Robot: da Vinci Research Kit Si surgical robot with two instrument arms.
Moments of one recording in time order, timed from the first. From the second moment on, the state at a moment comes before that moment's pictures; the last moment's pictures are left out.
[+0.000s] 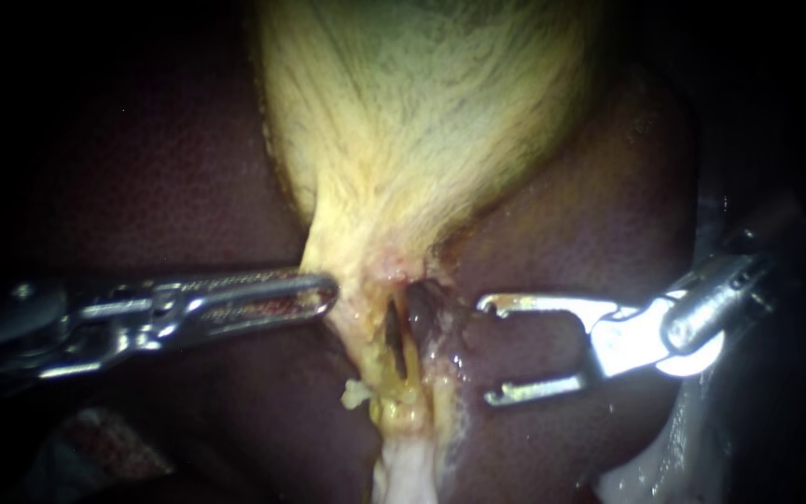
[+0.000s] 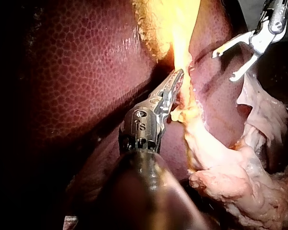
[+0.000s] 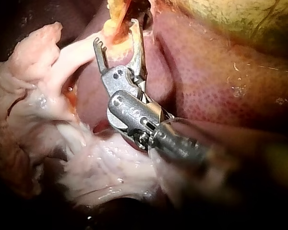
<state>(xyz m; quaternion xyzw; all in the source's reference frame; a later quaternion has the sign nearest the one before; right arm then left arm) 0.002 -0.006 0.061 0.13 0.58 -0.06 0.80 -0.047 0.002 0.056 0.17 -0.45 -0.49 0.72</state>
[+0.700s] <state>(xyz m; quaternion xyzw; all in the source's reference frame) 0.002 -0.006 0.060 0.11 0.57 -0.05 0.81 -0.050 0.003 0.062 0.17 -0.46 -0.49 0.73</state>
